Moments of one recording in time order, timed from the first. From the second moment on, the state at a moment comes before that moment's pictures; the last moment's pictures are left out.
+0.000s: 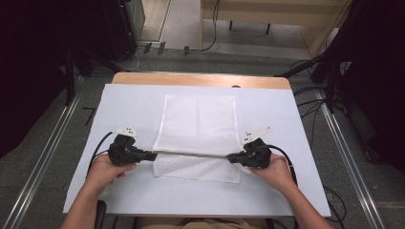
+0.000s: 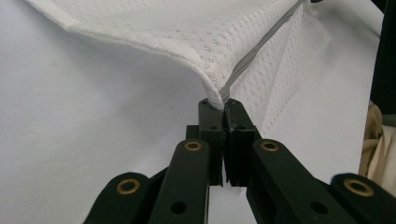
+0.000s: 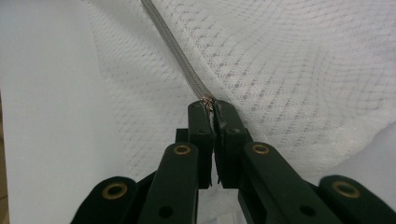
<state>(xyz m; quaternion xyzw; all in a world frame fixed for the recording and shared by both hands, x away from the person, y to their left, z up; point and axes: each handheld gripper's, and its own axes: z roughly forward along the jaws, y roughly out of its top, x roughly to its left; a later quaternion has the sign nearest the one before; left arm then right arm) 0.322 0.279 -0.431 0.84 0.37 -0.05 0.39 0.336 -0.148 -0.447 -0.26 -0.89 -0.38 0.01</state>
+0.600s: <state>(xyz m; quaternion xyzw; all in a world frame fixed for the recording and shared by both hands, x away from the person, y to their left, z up) 0.323 0.278 -0.436 0.85 0.37 -0.05 0.37 0.333 -0.165 -0.448 -0.27 -0.89 -0.37 0.01</state>
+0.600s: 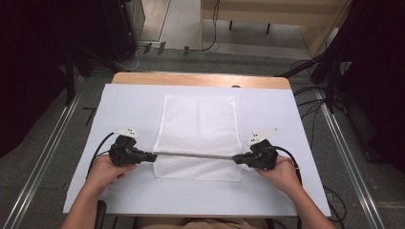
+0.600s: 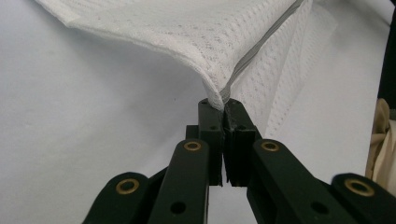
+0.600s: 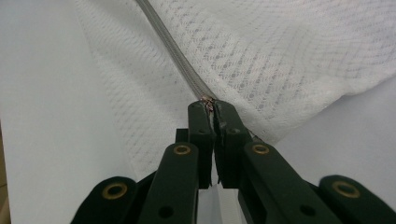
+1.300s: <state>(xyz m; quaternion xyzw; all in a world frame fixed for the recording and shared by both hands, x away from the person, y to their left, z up) 0.326 0.280 -0.443 0.85 0.38 -0.04 0.37 0.339 -0.157 -0.458 -0.29 -0.88 -0.37 0.02</state>
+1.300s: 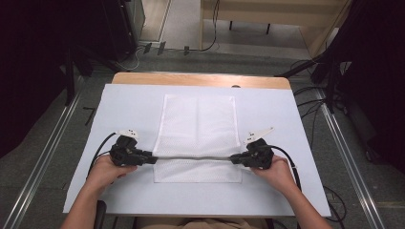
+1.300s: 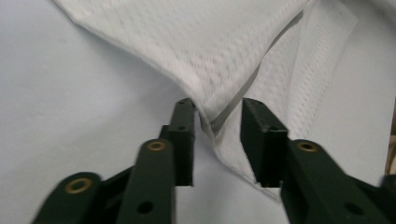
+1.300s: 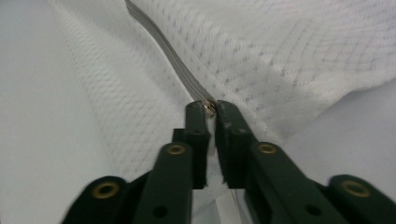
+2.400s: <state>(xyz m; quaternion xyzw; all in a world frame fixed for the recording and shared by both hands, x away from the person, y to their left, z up) 0.332 0.305 -0.433 0.79 0.46 0.08 0.40 0.357 -0.226 -0.444 -0.42 -0.79 -0.44 -0.09</state>
